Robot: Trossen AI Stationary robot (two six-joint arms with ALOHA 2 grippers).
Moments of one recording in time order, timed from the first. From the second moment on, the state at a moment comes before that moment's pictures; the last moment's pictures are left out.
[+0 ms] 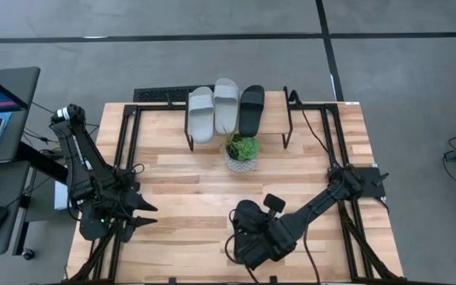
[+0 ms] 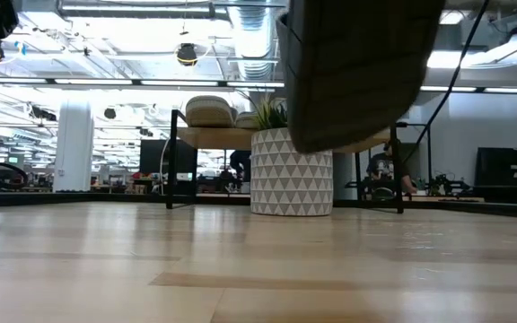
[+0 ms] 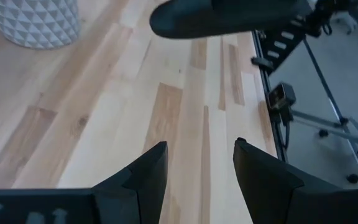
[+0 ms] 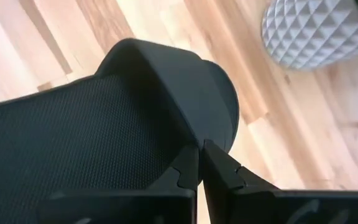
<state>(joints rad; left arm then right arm) -1.16 0.90 0.67 -0.63 -0.85 -1.12 0.62 2.16 2.15 -1.57 0.44 1.02</state>
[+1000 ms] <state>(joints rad) -1.16 0.90 0.67 -0.63 -1.19 -1.33 0.38 1.66 2.15 -1.57 0.99 0.27</state>
